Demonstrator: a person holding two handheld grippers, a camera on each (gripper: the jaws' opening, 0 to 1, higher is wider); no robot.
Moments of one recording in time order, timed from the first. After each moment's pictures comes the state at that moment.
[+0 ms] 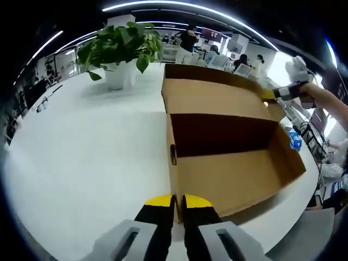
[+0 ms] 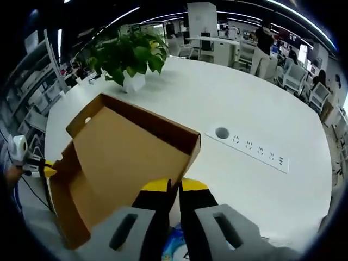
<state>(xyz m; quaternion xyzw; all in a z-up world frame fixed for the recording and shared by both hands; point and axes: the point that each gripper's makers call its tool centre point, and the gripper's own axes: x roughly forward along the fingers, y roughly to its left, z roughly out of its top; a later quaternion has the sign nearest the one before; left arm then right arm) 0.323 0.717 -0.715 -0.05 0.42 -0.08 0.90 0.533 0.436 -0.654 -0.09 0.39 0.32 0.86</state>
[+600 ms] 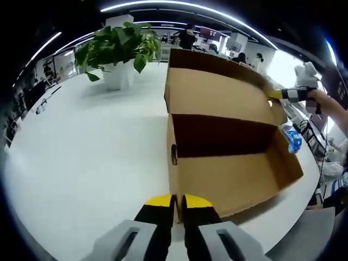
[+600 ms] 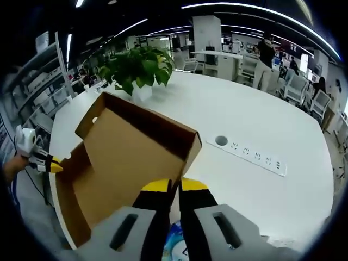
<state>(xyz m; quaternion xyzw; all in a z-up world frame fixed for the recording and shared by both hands) 0.323 0.711 -0.714 -0.05 0.42 -0.09 0.90 0.527 0.422 -0.645 -0.07 0.34 0.33 0.88</state>
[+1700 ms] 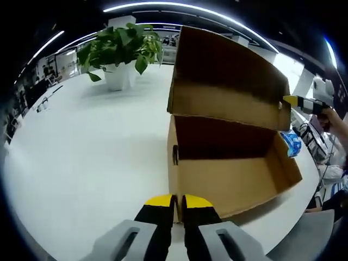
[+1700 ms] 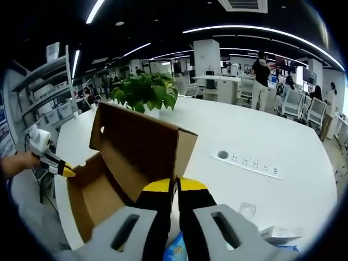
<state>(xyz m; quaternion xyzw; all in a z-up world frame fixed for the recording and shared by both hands) 0.324 0.709 -0.712 -0.06 0.41 -0.08 0.91 0.479 0.419 -0.609 -0.04 0.24 0.35 0.91</state>
